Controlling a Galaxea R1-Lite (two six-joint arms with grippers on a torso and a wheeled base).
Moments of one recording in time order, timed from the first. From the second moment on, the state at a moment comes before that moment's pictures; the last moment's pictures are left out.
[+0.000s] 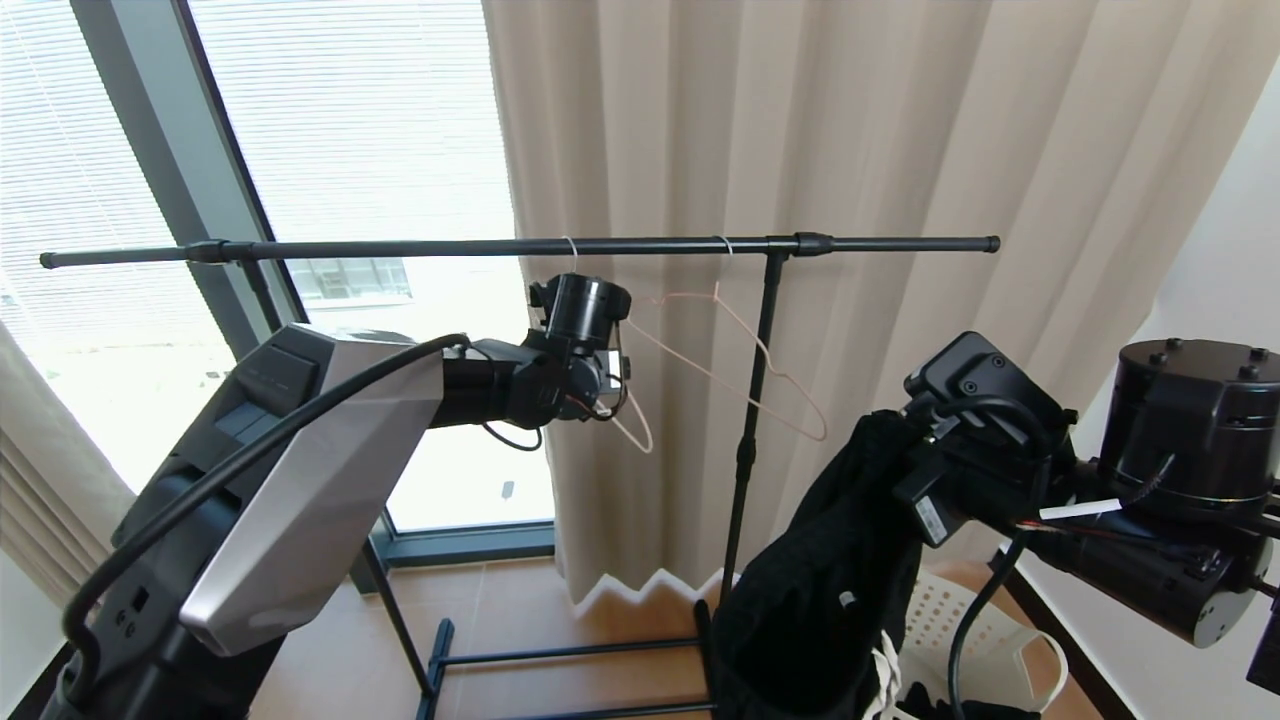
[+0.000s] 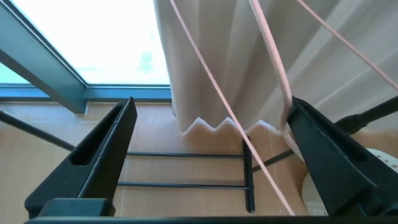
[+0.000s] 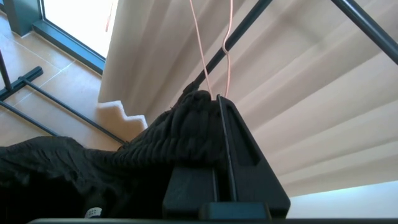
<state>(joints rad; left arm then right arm) -0.49 2.48 -1.98 0.02 0.52 -0.26 0.56 1.56 -0.60 -0.68 -0.24 -0.41</state>
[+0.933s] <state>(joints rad) -0.46 2.50 -1.93 0.01 0.52 -0.27 0.56 1.56 -0.60 -0.68 -0.24 -0.41</state>
